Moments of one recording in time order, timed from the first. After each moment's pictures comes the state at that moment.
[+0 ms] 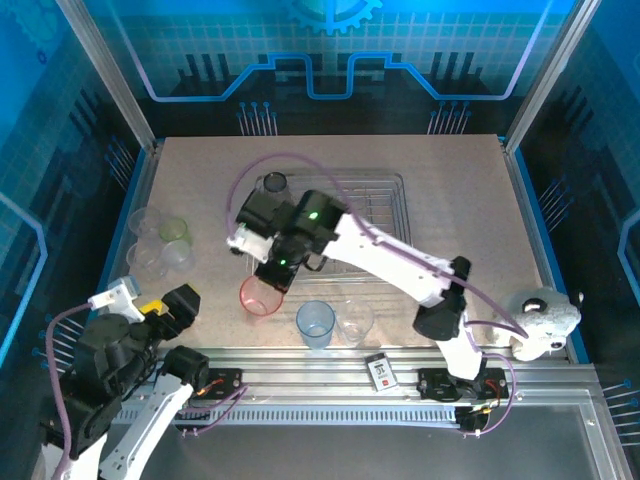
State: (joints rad) left arm -0.31 0.15 0.96 -1.20 -0.15 -0.76; right arm 1.12 2.00 2.31 -1.45 -0.13 0.01
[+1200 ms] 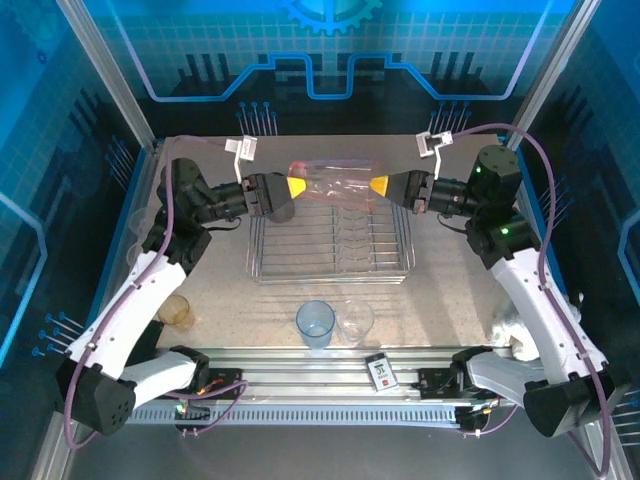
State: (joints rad) left arm -0.31 1.13 1.09 0.16 0.94 -0.93; right arm 0.26 1.11 1.21 -0.12 -1.02 0.81
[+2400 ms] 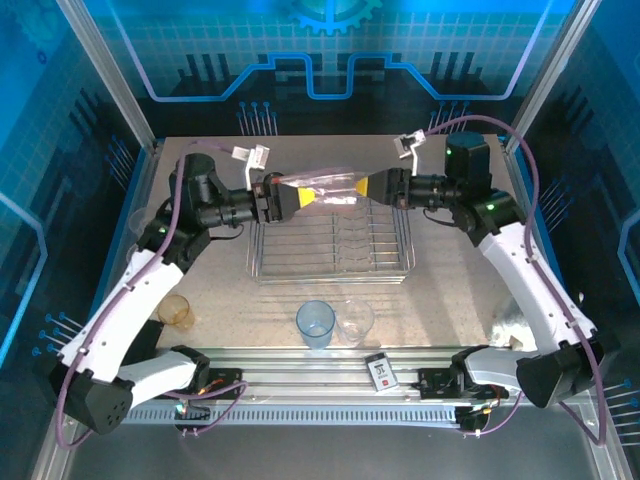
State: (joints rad) left arm -0.37 1.13 1.24 -0.37 0.69 -0.67; right arm 0.30 1.26 1.39 -0.59 -0.82 0.57
